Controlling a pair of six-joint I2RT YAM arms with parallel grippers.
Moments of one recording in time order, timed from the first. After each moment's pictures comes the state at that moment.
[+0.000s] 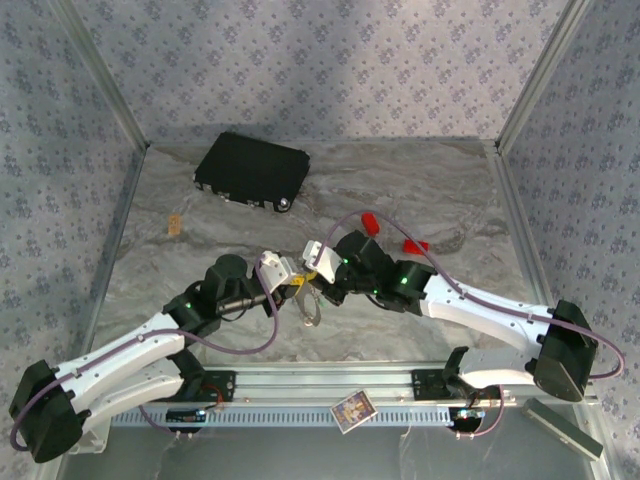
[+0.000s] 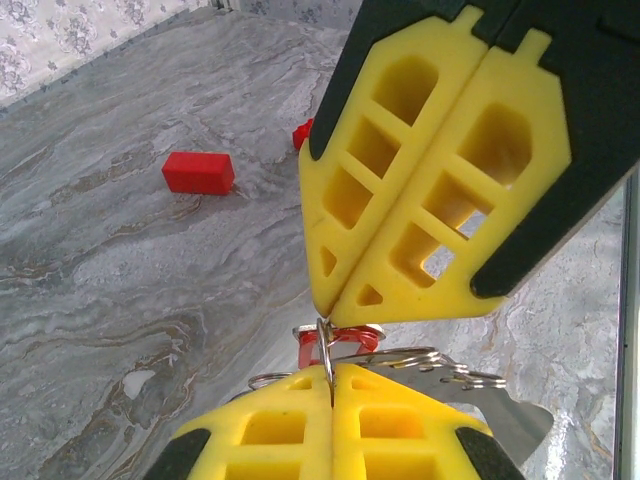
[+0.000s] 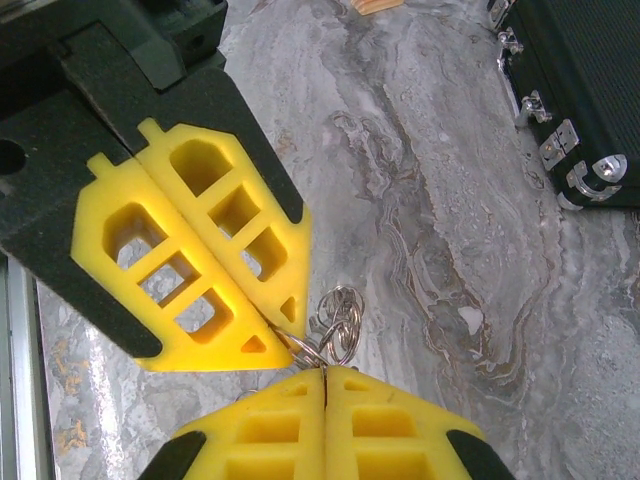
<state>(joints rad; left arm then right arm) -0.83 0.84 0.48 -0.03 0.24 0.12 1.00 1.23 0.92 -0.29 -0.08 -0.22</state>
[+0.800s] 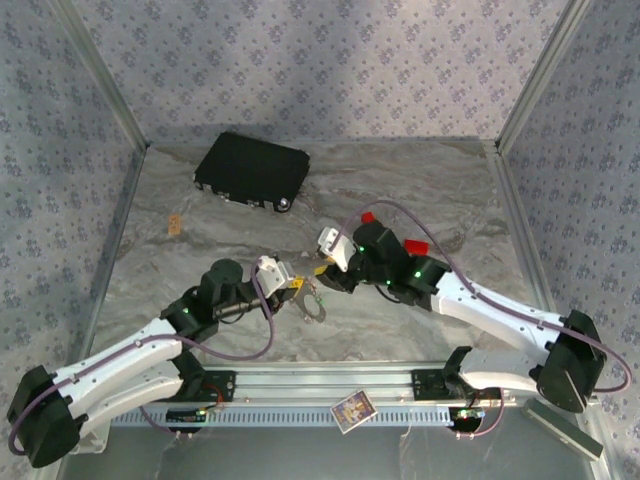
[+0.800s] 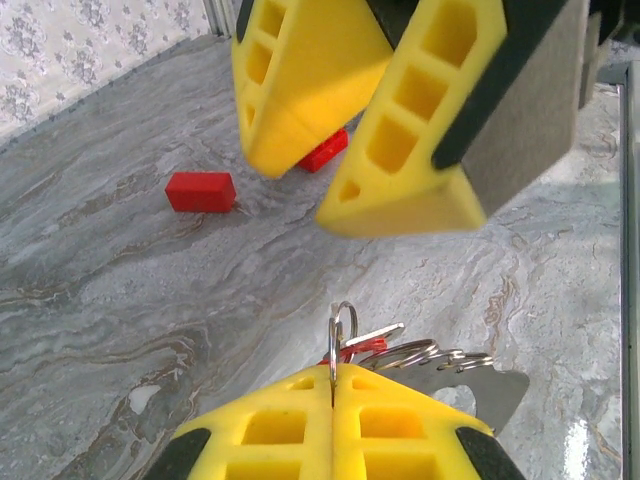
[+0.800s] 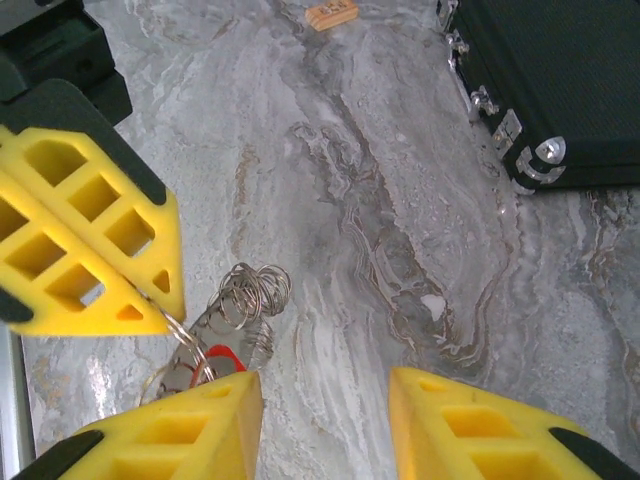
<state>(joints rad) -0.83 0.79 0.42 0.03 0.25 0.15 0.87 1.17 0.88 -0.28 -0.18 -0.21</state>
